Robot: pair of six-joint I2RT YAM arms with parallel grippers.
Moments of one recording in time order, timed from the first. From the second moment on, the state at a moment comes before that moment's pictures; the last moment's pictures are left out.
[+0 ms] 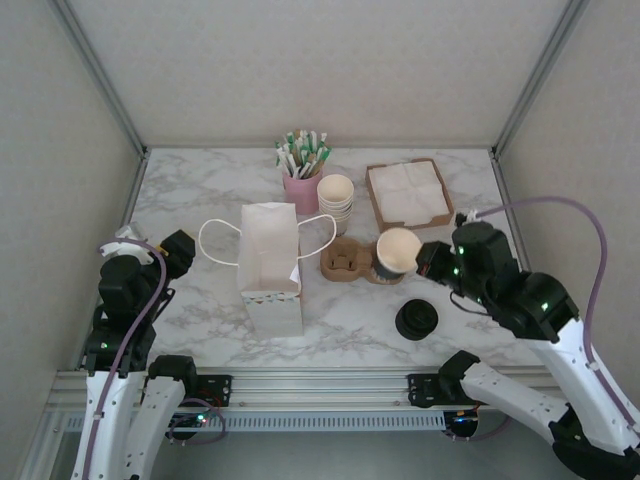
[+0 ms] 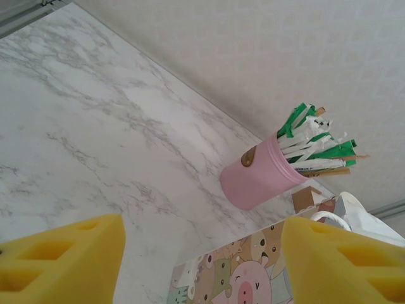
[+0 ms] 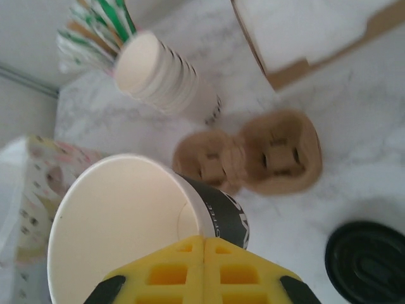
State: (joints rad) left arm -0.06 0.46 0.72 -0.56 -0.01 -0.67; right arm 0.71 0.79 1.23 -1.14 0.17 0.91
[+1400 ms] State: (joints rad) left arm -0.06 0.45 0.72 -0.56 -0.03 -0.67; right arm 1.01 0.91 0.69 -0.79 0.24 1.07
